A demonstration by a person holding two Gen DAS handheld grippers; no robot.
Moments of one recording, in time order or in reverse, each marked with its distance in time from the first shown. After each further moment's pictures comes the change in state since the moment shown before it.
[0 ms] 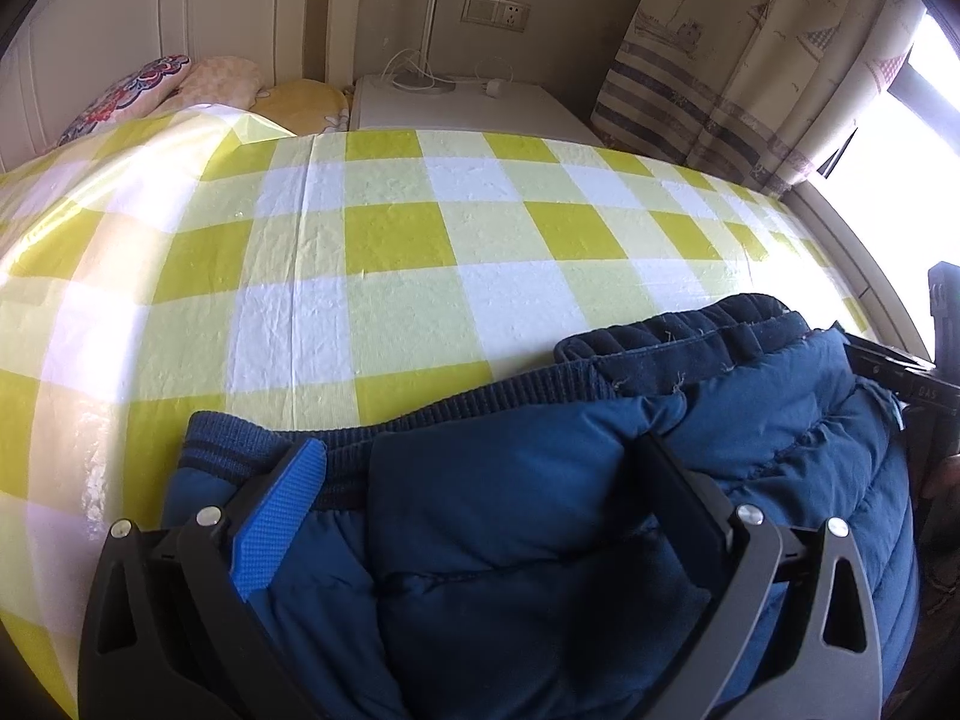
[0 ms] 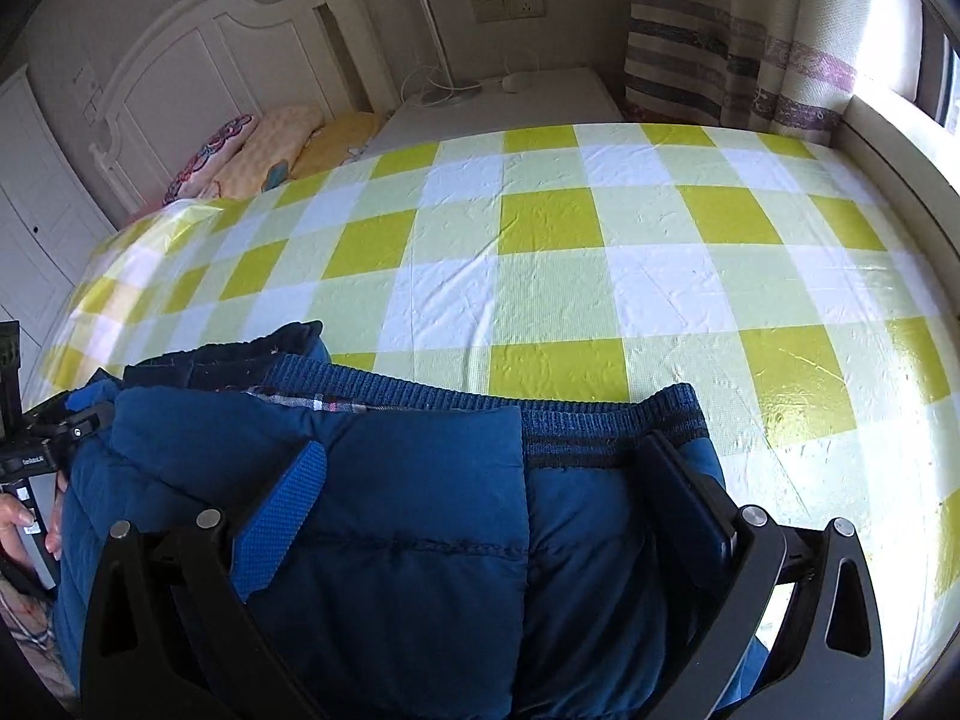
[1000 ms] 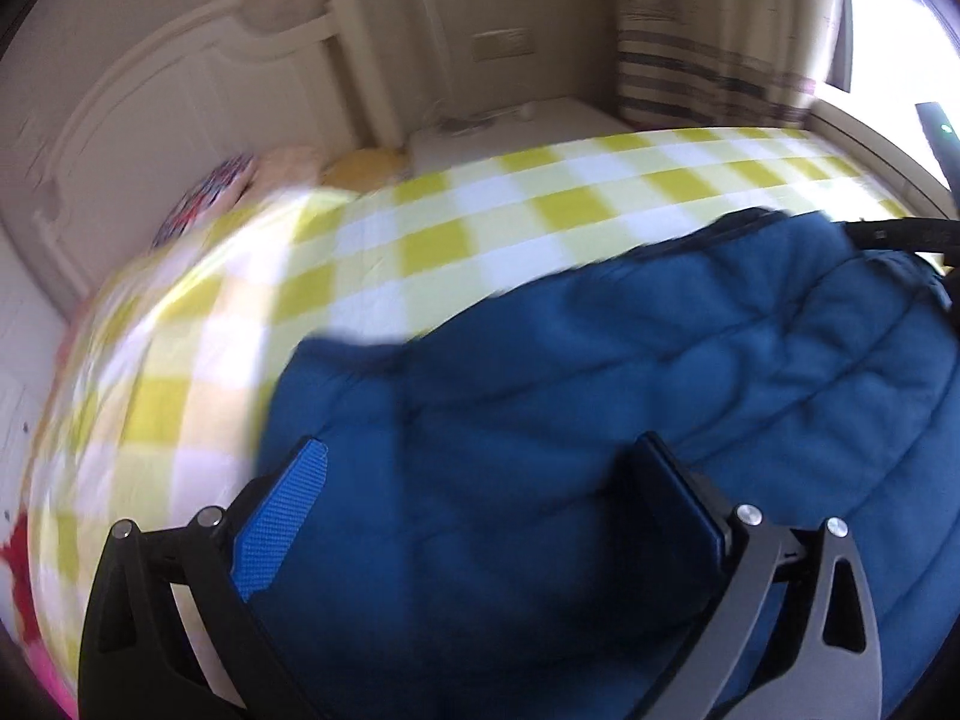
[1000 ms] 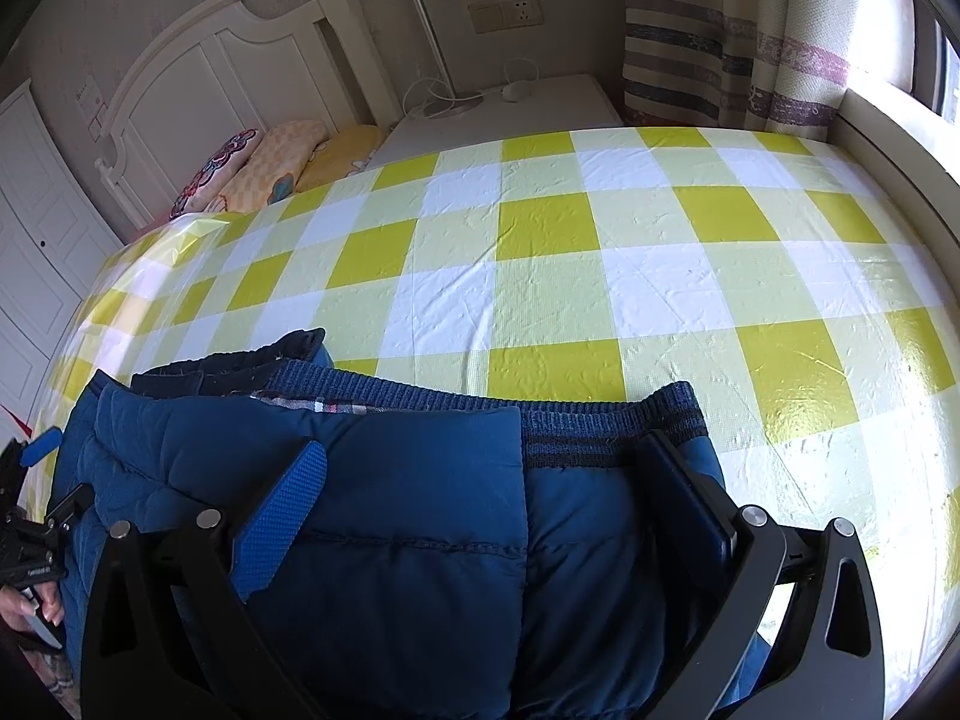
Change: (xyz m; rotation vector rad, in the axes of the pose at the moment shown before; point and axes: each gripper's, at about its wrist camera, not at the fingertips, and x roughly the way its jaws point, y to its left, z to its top) left arm -0.055 -0.046 -0.057 0.151 -0.082 0.310; right arm -0.003 -0.006 -0.002 0.019 -0.023 0.020
